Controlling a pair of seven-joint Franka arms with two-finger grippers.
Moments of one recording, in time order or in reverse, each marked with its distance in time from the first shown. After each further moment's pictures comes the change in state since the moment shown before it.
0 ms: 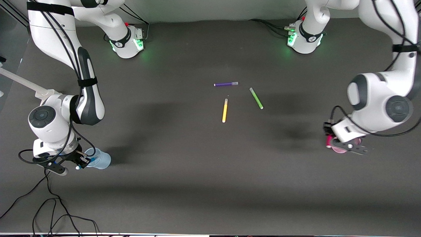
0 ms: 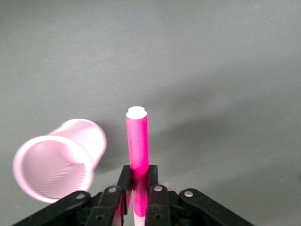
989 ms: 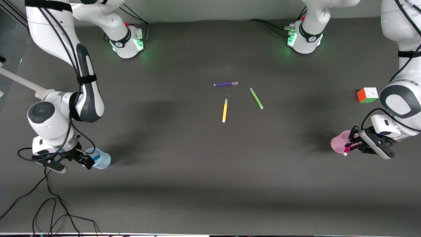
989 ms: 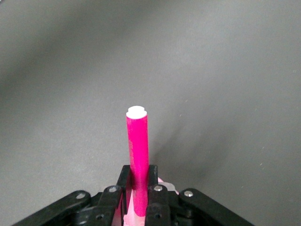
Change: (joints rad) left arm 0.205 0.110 -0.002 0.014 -0.528 0.126 1.065; right arm 0.006 -0.052 0.000 -0.013 -0.006 -0.030 -0.017
